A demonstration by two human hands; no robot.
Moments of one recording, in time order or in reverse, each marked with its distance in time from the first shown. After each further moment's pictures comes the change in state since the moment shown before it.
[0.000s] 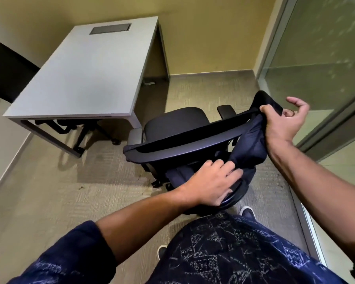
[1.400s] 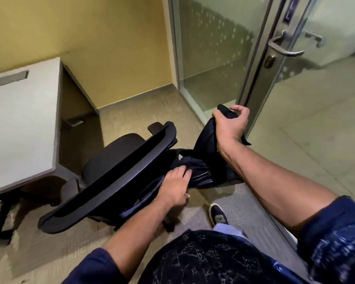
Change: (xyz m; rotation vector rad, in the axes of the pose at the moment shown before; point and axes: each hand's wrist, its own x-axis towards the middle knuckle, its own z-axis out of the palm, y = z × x) left_hand 0.095 0.010 0.089 -0.066 -0.464 -0.101; right_hand 0.039 -0.027 -0.081 -0.118 0.426 0.216
